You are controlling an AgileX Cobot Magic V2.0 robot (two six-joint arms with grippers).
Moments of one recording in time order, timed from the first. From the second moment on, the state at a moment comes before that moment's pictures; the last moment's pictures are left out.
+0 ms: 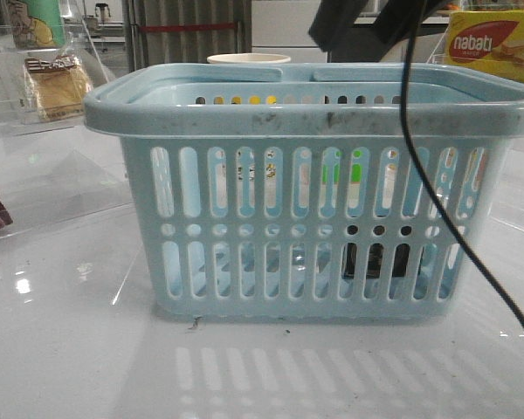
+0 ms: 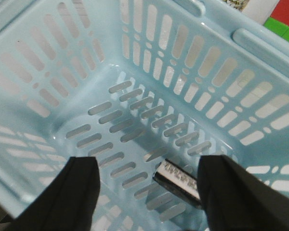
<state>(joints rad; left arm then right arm) -0.09 0.53 -0.70 0.07 0.67 -0.04 0.46 1.40 -1.26 0.17 0.72 -0.22</state>
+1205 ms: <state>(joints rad) -0.09 0.53 -0.70 0.07 0.67 -0.04 0.46 0.57 -0.79 0.14 0.89 -0.22</state>
